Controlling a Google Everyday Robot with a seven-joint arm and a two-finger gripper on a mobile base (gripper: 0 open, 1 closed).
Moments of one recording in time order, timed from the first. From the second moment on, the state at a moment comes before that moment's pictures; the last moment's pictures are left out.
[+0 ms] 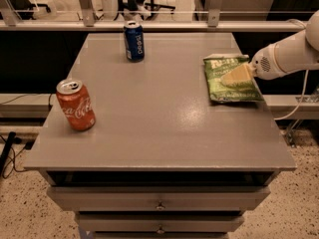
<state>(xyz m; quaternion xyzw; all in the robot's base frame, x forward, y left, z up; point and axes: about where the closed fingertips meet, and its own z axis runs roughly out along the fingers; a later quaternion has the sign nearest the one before) 0.651 -0.258 0.850 -0.23 0.90 0.14 0.35</state>
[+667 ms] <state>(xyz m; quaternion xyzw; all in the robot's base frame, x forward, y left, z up) 0.658 -0.251 0.859 -0.24 0.90 0.14 0.35</state>
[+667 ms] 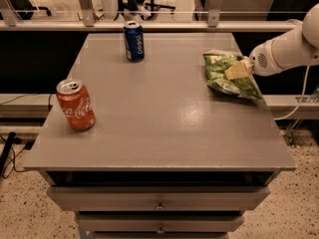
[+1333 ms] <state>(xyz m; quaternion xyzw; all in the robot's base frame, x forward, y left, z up) 0.664 -0.186 0.949 -0.21 0.86 0.15 0.43</state>
